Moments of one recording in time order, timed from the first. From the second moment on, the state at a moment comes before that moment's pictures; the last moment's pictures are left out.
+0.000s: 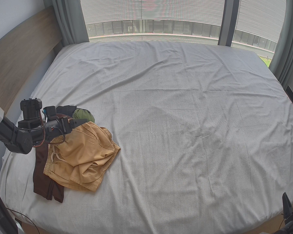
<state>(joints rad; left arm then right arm) 0.05 2.00 -0.90 -0.69 -0.55 -0.23 -0.01 0.02 -0.02 0.00 0.00 0.00</state>
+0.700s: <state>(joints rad) 0.05 2.01 -0.89 -0.69 -0.56 -0.23 -0.01 0.02 -0.02 0.00 0.00 0.00</state>
